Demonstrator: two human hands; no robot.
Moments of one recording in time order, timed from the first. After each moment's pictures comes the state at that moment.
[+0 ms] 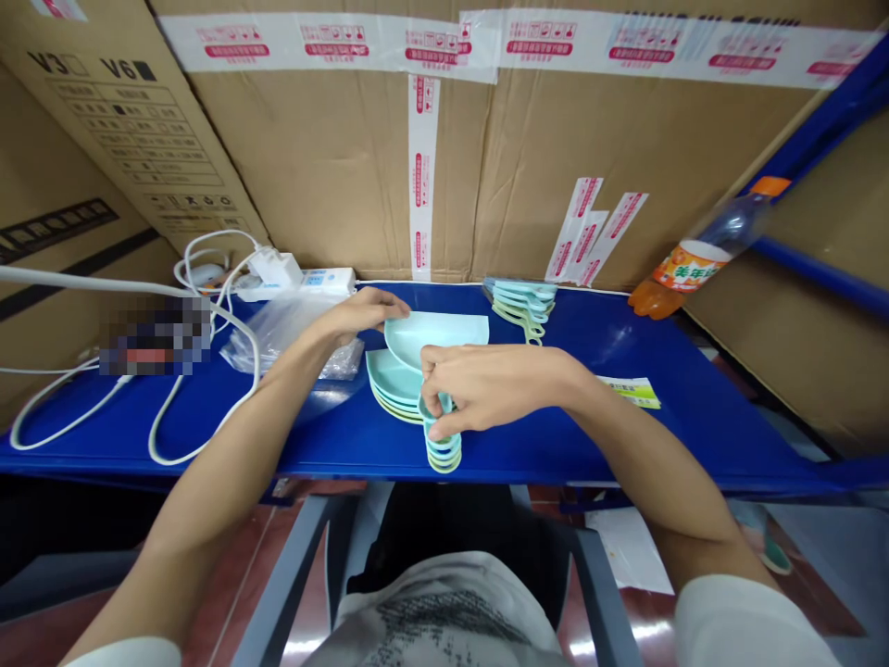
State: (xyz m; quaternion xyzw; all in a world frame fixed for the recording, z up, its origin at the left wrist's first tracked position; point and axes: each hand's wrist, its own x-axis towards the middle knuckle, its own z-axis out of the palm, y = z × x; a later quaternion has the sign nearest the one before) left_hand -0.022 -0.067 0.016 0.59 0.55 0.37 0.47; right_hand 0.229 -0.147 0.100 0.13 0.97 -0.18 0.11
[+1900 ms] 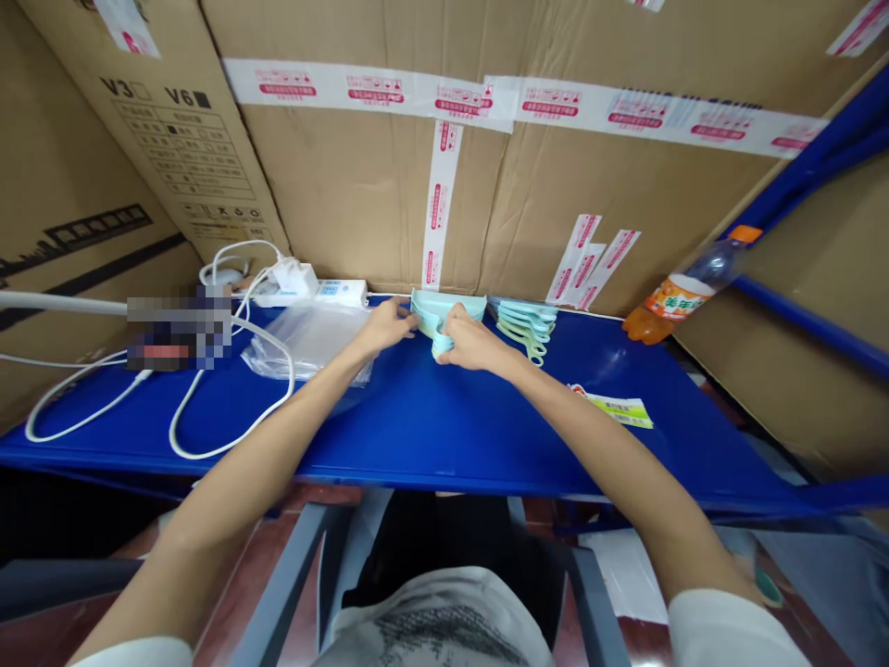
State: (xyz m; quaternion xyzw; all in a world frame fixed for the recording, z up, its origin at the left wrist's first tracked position) left_hand -0.009 -0.039 -0.022 0.55 0.57 0.47 0.38; right_hand 0.196 -0.065 0.041 0.44 0.89 -0.06 0.00
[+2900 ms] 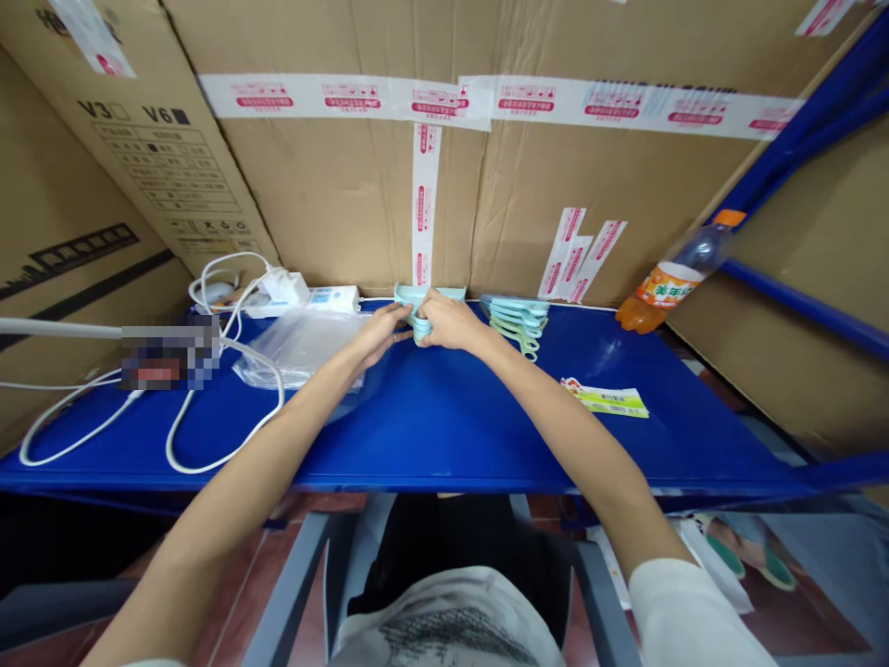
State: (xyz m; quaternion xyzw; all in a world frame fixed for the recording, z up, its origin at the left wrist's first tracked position) left_hand 0.009 -0.057 -0.005 0.43 0.46 0.54 0.56; right_hand 0.176 -0.049 0.057 0.42 0.91 -0.01 -0.03
